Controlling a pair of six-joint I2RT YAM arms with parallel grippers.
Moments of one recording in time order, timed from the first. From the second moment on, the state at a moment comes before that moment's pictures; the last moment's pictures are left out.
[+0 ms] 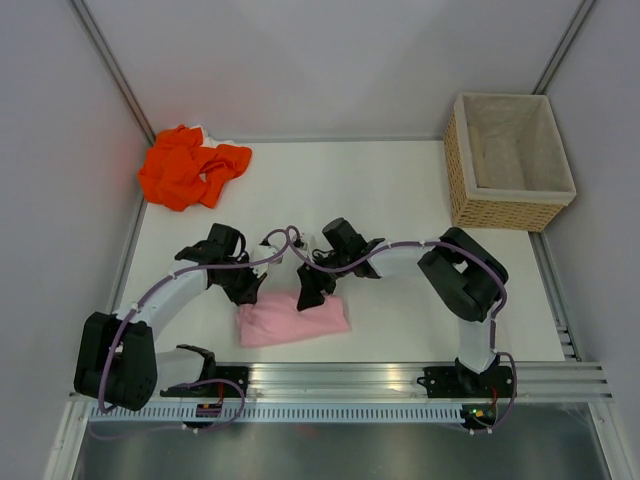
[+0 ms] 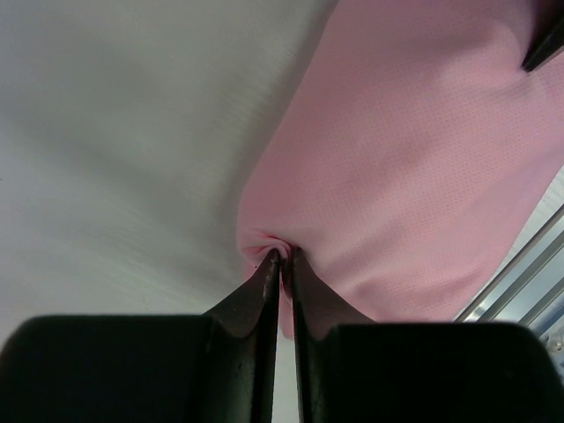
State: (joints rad) left arm -0.26 1.23 0.68 -0.70 0.40 0.60; right arm 0.80 1.93 1.04 0.04 -0.78 0.08
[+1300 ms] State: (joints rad) left arm -0.26 1.05 0.75 -0.68 0.24 0.57; right arm 0.76 1.56 0.76 -0.02 -0.35 0.20
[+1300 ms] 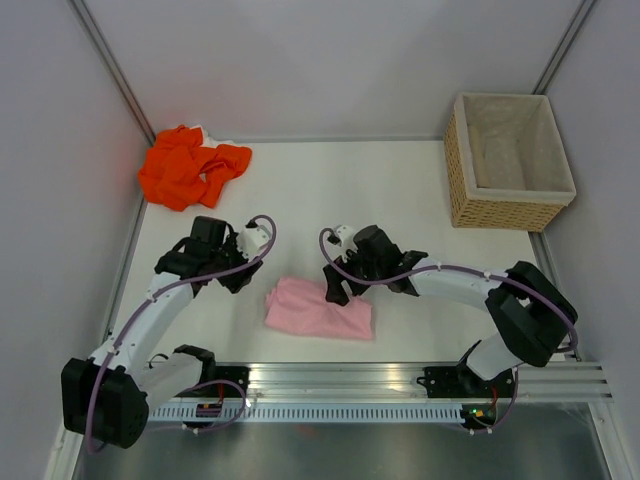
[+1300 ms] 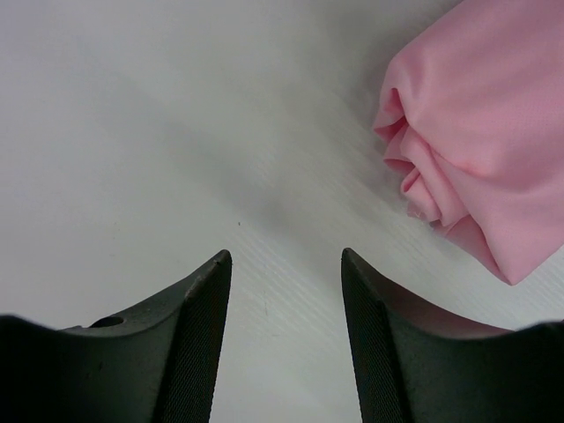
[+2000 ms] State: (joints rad) left arm -0.15 0.82 0.70 -0.73 0.10 0.53; right arm 1.14 1.65 0.97 -0.28 0.03 -0.16
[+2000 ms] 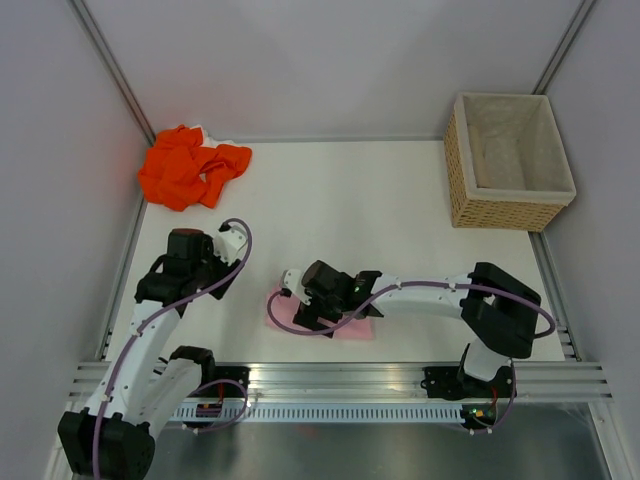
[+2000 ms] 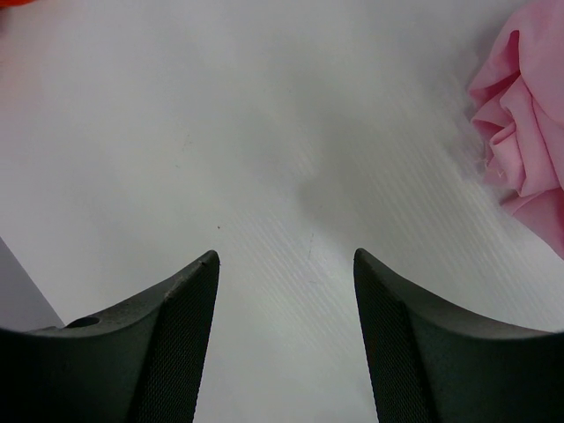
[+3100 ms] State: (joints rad) left arm -0.13 0.83 0.68 -0.73 0.12 0.53; right arm 1.12 1.80 1.06 -0.26 0.07 -0.11
